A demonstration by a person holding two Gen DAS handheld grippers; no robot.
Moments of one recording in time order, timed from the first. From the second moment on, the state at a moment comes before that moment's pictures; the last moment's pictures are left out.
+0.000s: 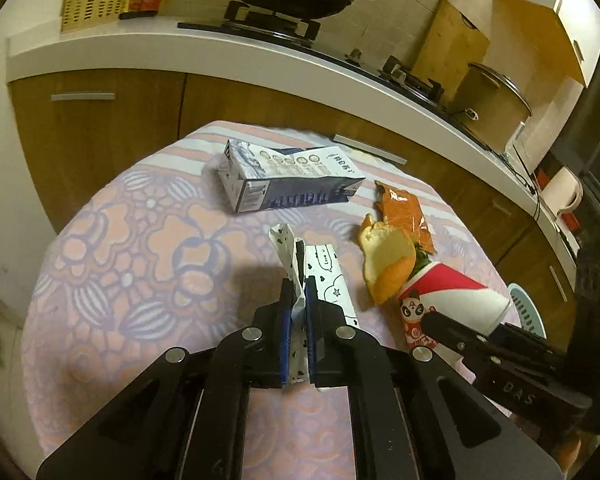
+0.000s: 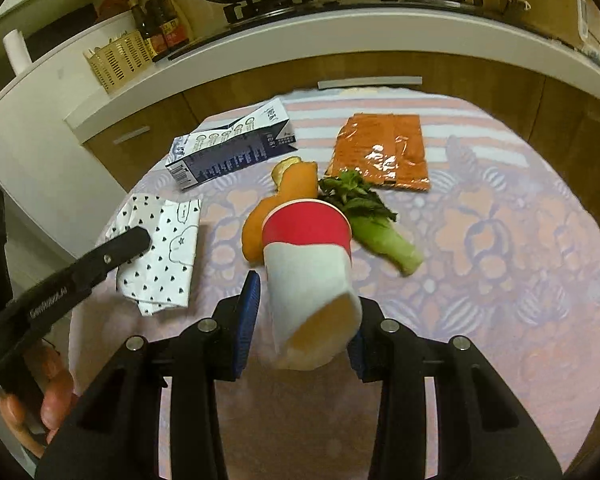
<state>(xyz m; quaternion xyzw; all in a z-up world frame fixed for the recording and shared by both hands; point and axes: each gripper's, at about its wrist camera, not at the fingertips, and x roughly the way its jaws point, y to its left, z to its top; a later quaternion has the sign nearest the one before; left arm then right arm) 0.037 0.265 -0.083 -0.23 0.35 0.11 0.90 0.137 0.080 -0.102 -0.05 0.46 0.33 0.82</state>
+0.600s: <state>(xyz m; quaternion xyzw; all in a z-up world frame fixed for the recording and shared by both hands) 0.040 0.204 -0.027 -0.20 0.29 0.04 0.93 0.126 -0.036 -0.019 -0.02 0.35 0.27 0.90</state>
